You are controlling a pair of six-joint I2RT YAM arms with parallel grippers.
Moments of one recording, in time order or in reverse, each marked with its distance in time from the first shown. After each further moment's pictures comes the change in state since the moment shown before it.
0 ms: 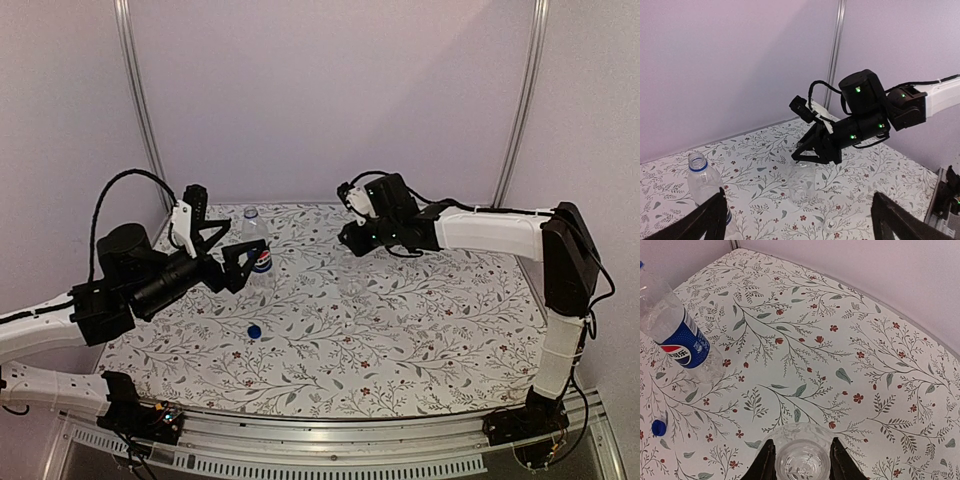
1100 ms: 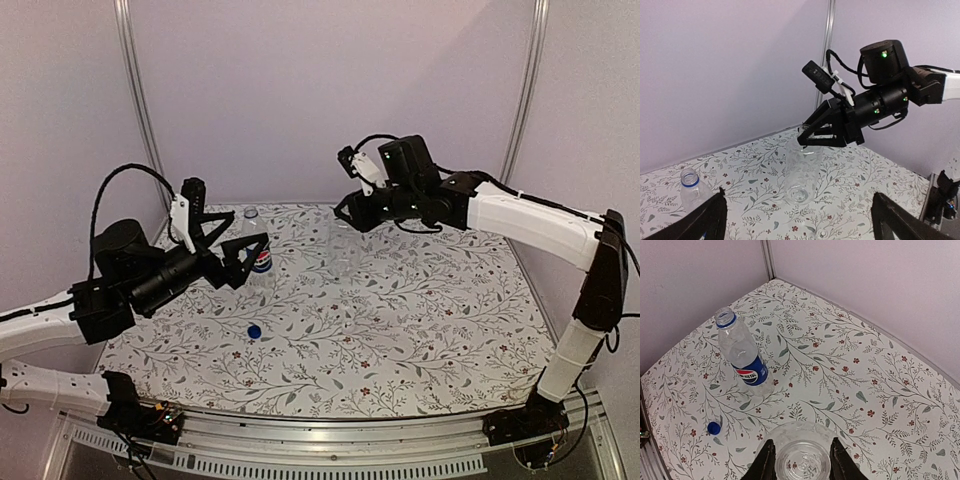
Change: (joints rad) left arm -0.016 0.021 0.021 0.051 0.038 0.012; right arm 0.056 -0.191 0.107 -0.180 -0.093 0.018
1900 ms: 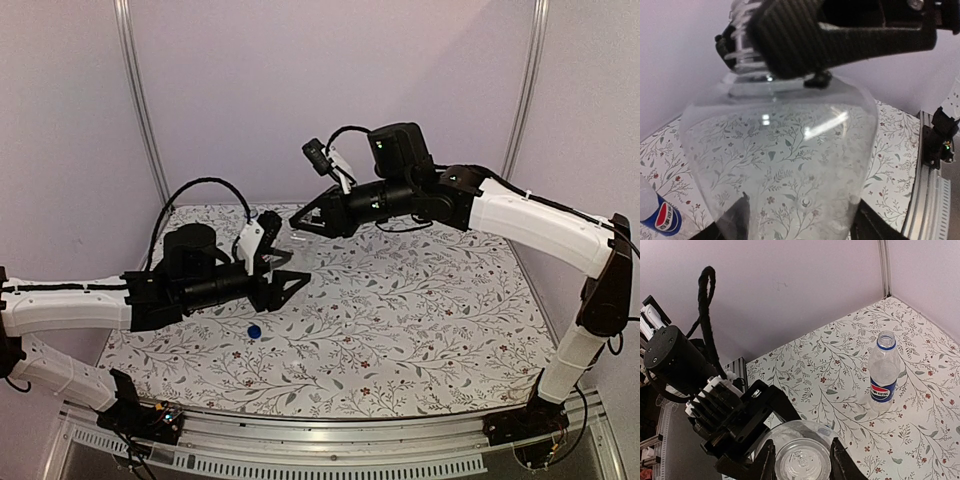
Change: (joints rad) left arm -0.002 0.319 0.053 0.005 0.217 0.063; right arm 0.115 -0.006 0.087 0.018 -0.418 0.095
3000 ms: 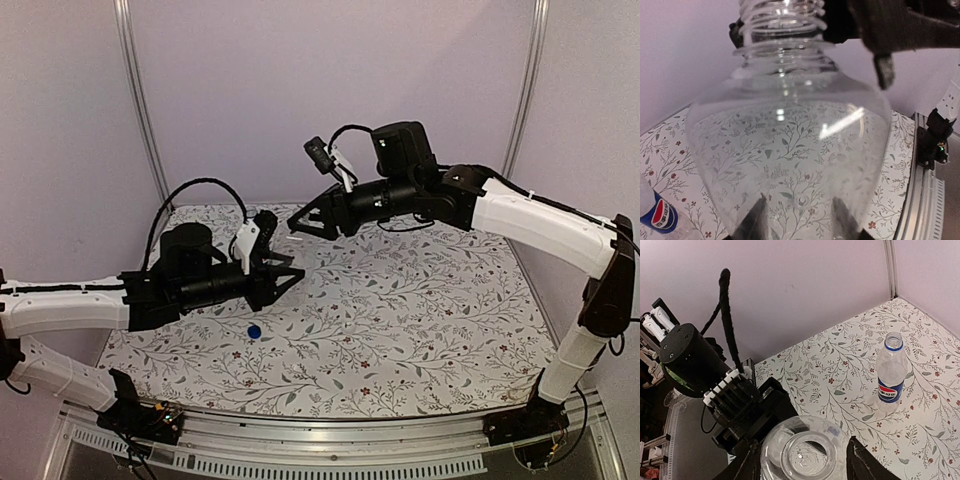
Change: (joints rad) left arm 0.025 -0.019 -0.015 -0.001 0.051 -0.028; right arm -0.003 -0.017 -0.011 0.013 -0.039 0.023
